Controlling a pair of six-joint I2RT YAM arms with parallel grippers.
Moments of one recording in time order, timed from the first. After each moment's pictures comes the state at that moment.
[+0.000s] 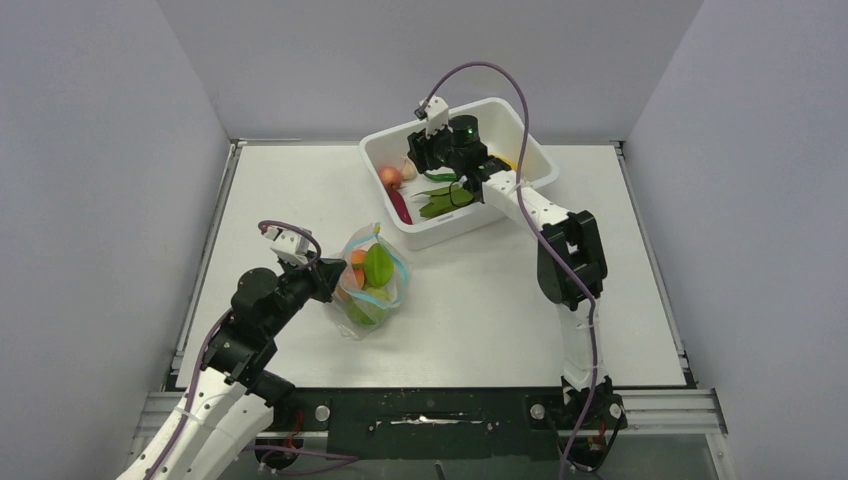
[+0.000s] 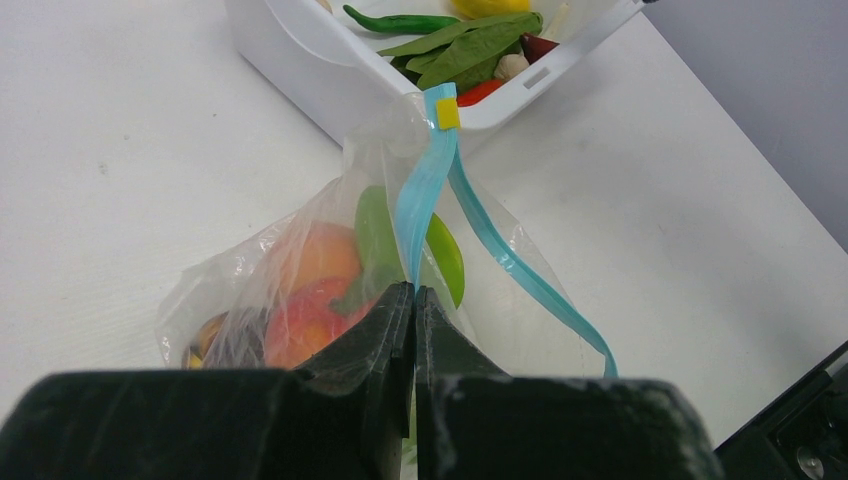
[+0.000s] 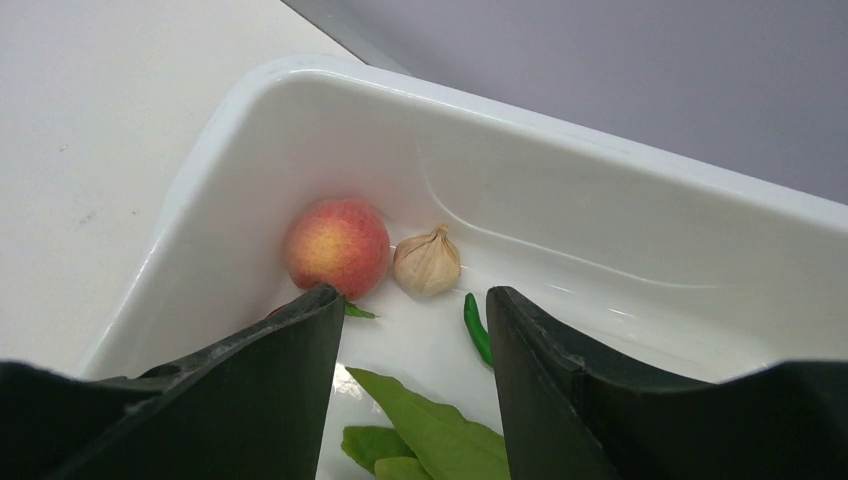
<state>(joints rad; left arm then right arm) -0.46 0.53 0.53 -0.18 0.06 -0.32 0.49 2.21 1.89 0.00 -0.18 -0.14</state>
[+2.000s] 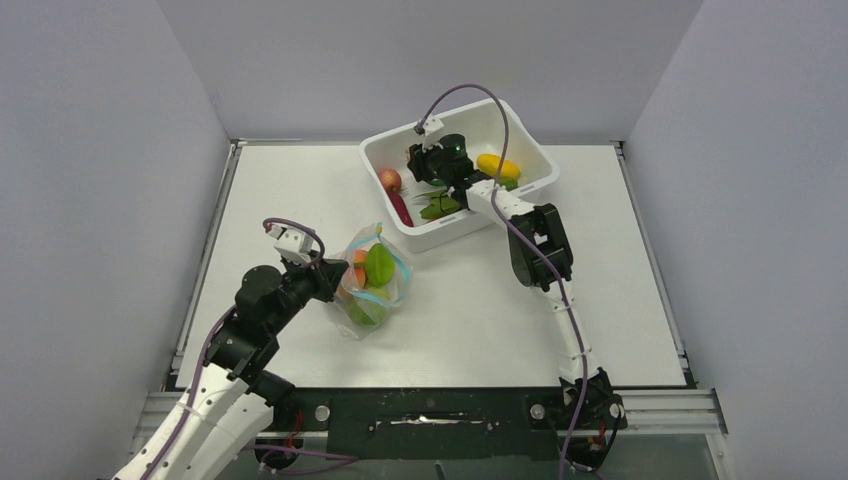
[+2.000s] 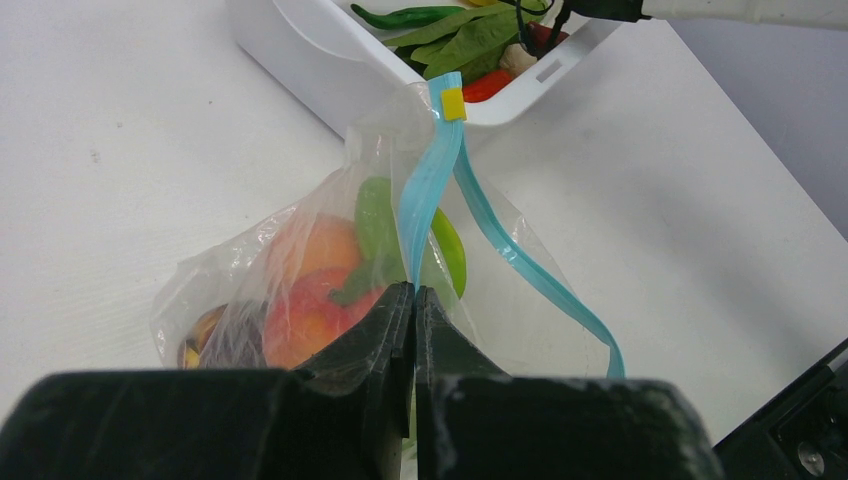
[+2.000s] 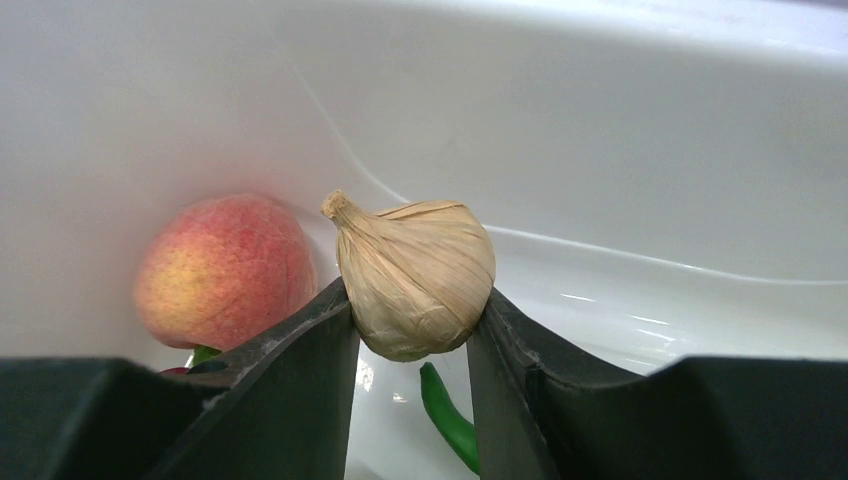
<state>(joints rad) -0.46 0.55 0.53 -0.18 0.06 -0.33 0.46 2.50 2.02 0.18 -0.18 -0.07</state>
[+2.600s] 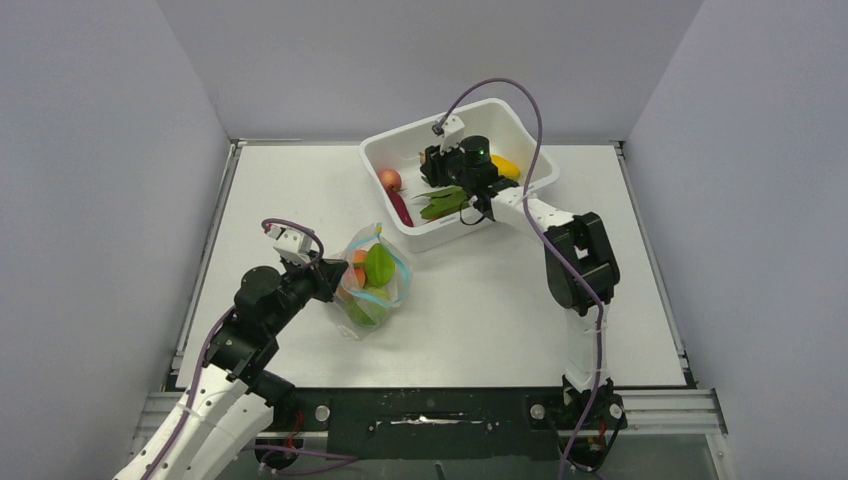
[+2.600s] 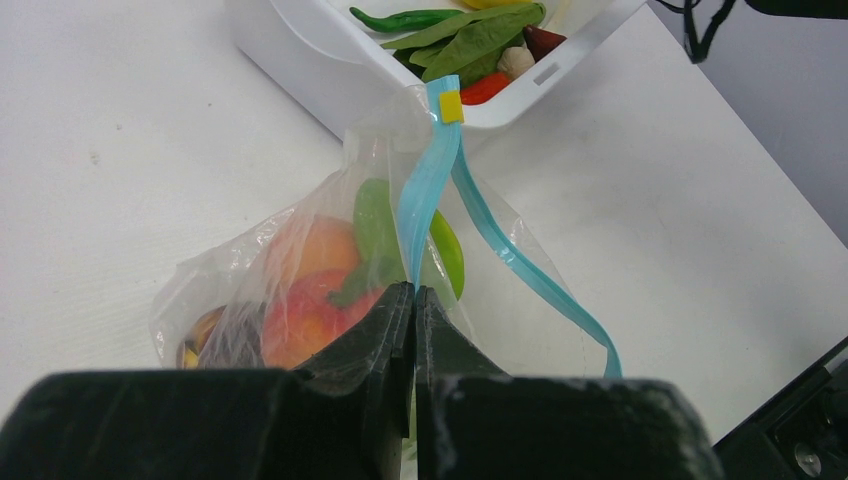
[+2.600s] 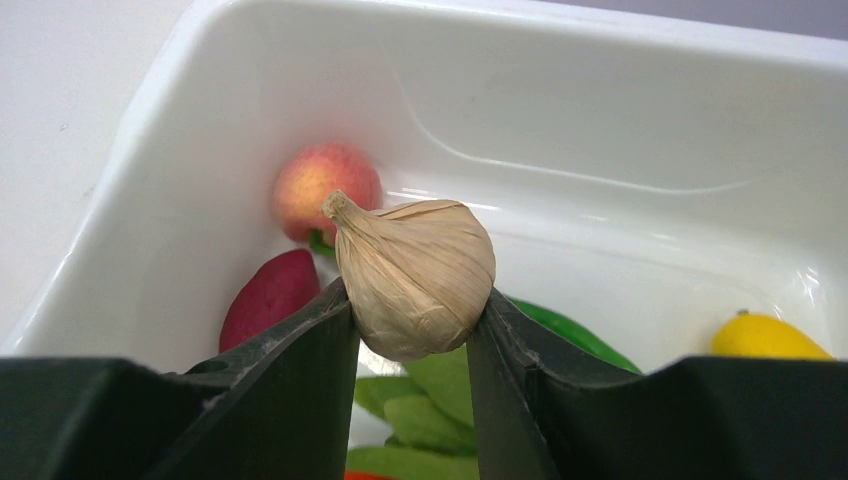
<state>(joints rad) -0.46 0.54 0.53 -0.18 0.06 -0.33 0.46 2.02 1.50 0.23 -0.18 -0.03</state>
